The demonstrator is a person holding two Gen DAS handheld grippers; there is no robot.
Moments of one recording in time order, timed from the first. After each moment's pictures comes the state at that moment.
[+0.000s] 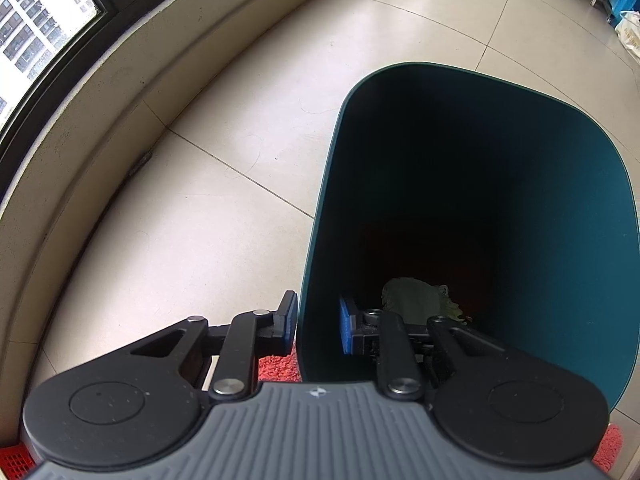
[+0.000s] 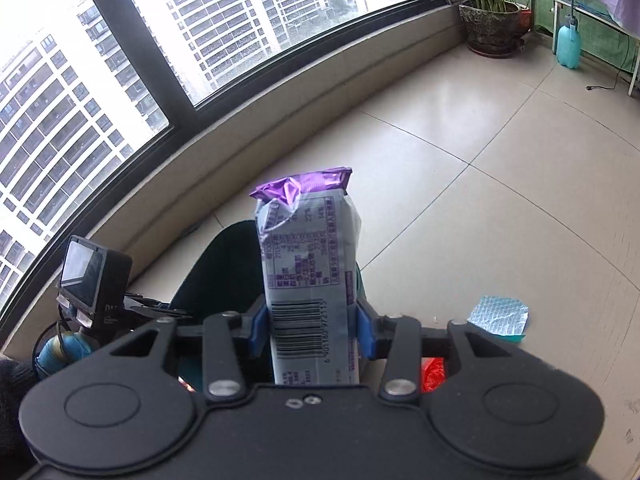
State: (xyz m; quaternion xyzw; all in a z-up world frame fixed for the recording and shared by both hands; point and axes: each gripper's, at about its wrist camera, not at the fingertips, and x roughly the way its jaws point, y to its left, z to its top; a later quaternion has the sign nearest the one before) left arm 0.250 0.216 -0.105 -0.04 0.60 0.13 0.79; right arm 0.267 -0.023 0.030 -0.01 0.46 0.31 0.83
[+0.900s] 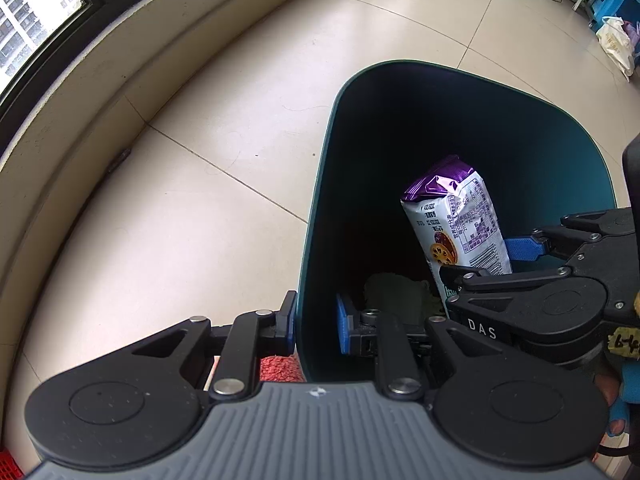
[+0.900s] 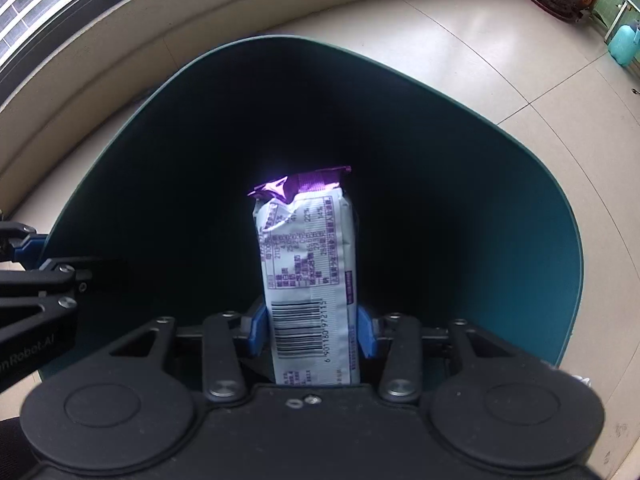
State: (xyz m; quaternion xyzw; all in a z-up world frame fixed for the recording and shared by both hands) left arm 0.245 0.231 -0.107 -0.06 0.60 0.09 0.79; right arm 0.297 0.142 -0.154 -0.18 0.57 0.26 0.76
